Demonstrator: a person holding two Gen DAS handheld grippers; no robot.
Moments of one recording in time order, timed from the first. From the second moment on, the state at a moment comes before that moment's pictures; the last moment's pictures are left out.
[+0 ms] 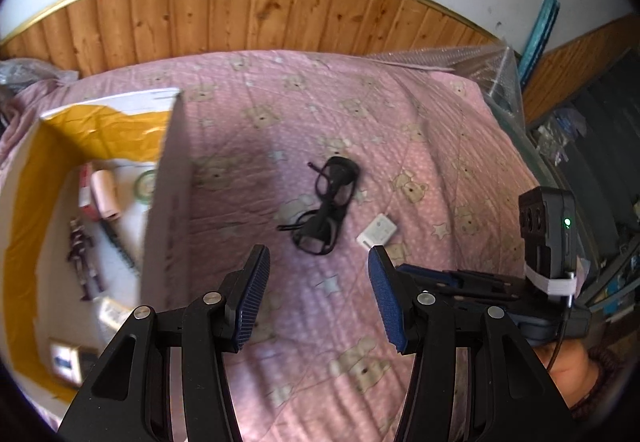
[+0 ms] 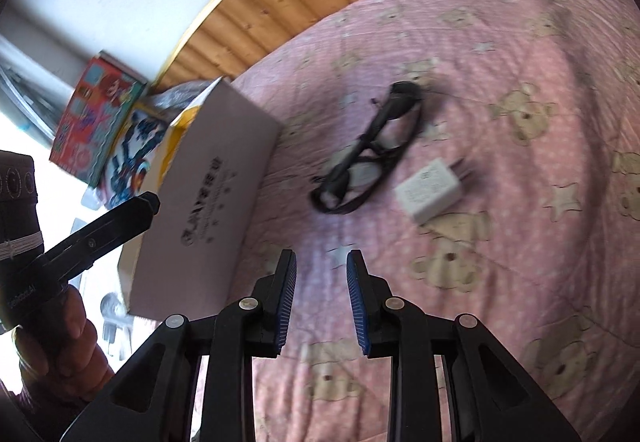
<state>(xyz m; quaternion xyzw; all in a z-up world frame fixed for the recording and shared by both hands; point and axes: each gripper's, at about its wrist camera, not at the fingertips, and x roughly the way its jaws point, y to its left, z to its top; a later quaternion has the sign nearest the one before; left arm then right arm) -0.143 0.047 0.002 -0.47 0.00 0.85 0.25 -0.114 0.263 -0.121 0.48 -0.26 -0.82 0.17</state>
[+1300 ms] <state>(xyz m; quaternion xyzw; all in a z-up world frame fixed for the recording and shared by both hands) -0.257 0.132 -0.123 -0.55 0.01 0.80 0.23 -0.196 0.276 -0.167 0.49 -0.20 -0.85 0.03</state>
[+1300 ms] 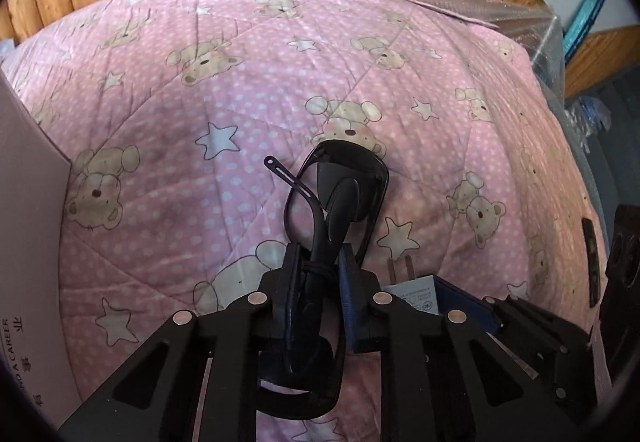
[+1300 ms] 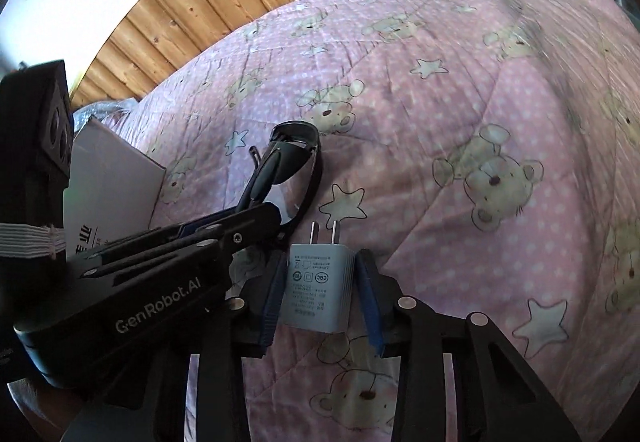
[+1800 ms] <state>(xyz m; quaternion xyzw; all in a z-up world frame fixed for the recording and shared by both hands) -0.249 0.098 -0.095 -0.53 -0.03 0.82 0.20 -0.191 0.266 -0.167 0.49 -0.17 -0.85 0.05</state>
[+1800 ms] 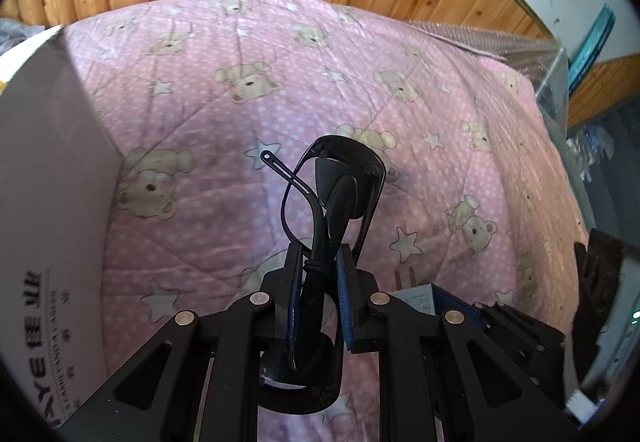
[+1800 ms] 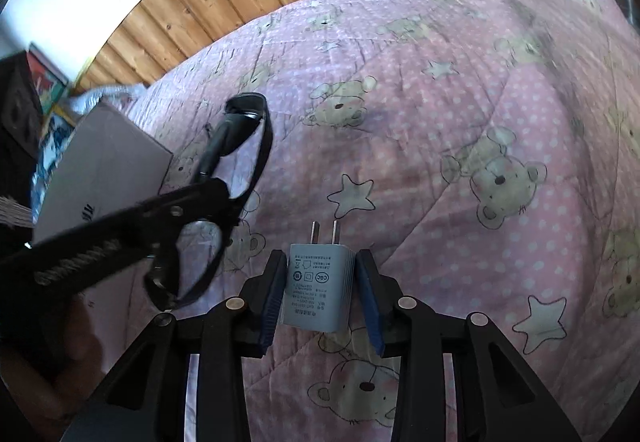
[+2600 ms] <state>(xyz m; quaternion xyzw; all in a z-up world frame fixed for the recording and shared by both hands) -0.189 0.055 -0.042 -0.49 -0.07 0.84 0.21 -0.145 0.232 -0.126 0.46 -0.09 -0.88 0.08</state>
